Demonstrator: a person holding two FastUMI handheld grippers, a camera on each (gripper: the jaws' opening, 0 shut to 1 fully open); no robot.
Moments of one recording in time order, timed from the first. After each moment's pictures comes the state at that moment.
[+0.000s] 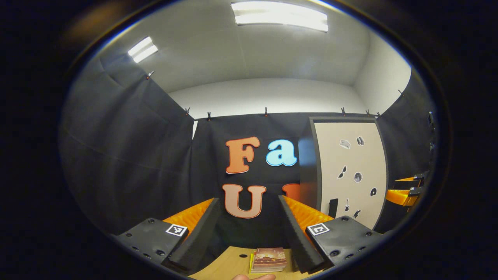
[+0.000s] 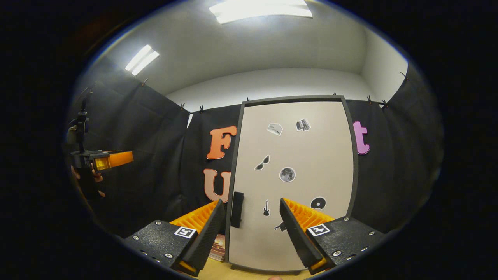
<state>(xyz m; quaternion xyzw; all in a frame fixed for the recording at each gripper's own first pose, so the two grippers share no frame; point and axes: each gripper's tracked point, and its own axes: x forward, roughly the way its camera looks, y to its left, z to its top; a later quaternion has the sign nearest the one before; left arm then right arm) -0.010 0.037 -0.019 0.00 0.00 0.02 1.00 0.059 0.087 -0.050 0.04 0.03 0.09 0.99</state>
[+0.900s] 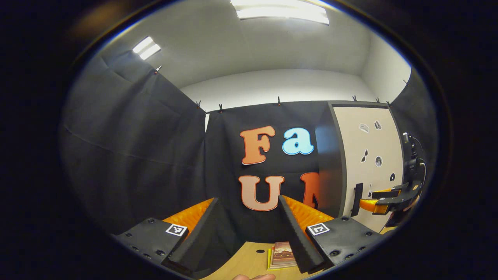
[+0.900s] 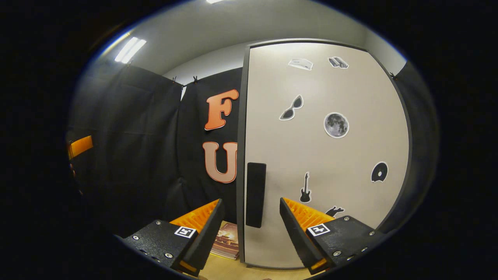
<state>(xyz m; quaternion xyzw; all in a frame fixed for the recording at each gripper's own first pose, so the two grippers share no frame) -0.003 0.100 -0.053 0.02 0.03 0.06 1.00 0.183 0.159 -0.157 0.06 0.14 0.08 0.99</state>
